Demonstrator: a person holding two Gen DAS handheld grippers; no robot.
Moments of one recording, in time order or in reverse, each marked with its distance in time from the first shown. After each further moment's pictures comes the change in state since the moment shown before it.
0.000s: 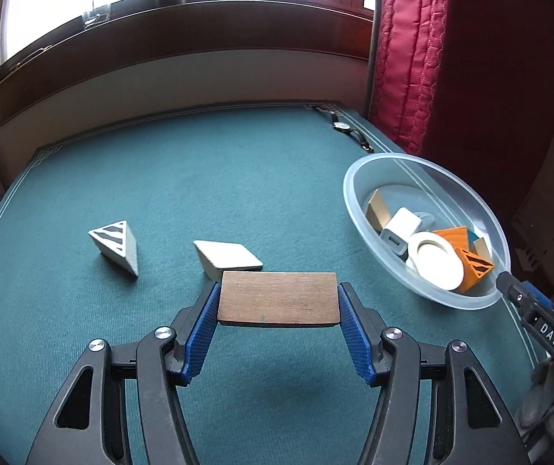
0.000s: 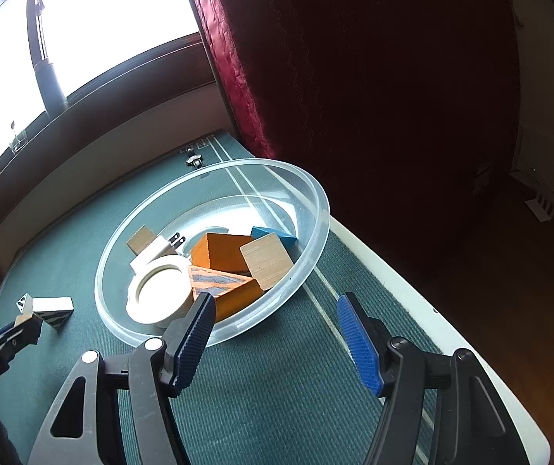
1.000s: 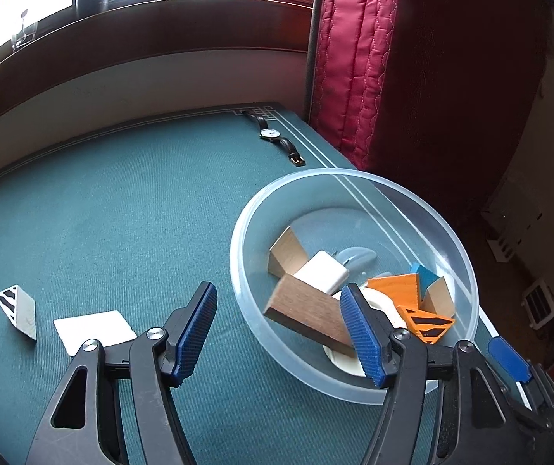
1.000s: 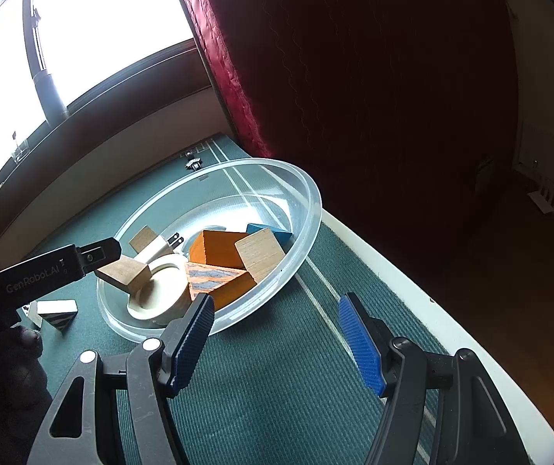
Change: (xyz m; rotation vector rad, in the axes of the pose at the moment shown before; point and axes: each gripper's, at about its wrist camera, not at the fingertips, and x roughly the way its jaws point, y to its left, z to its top) left arm 0.056 -0.066 0.041 0.051 0.011 -0.125; right arm -0.002 -0.007 -0.003 0.028 -0.004 0.019
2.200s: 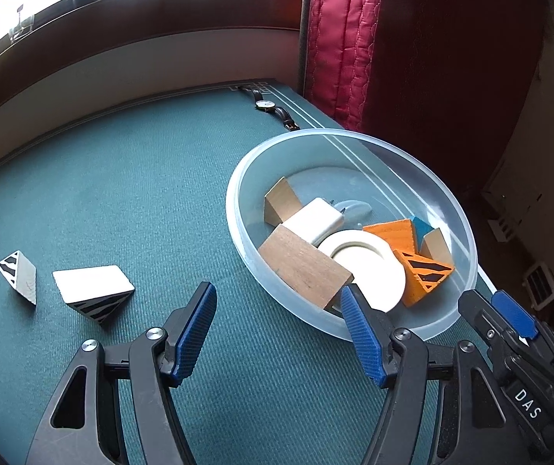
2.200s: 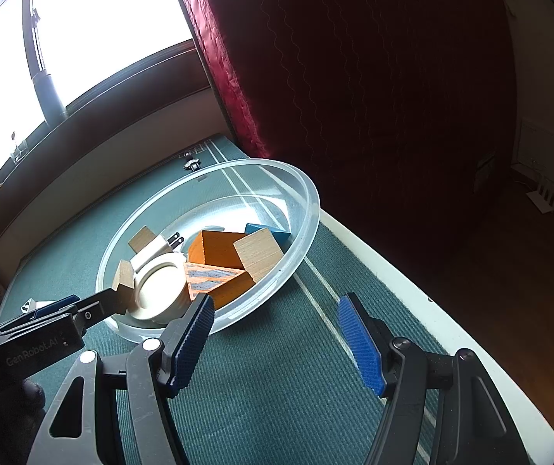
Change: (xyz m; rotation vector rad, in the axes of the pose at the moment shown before) left arm -0.010 -0.007 -0.033 0.036 0.062 -0.004; right arm -0.001 0.000 -0.001 -0.004 0.001 0.003
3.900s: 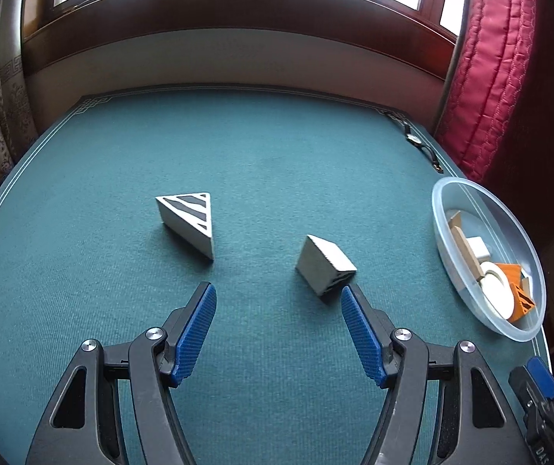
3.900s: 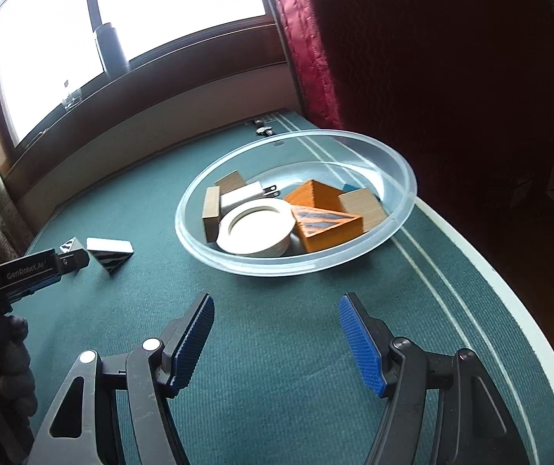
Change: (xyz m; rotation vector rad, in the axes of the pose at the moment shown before) left arm -0.049 0.147 -0.031 -0.299 -0.043 0.205; right arm -0.019 0.059 -0.033 -0.176 0.062 0.135
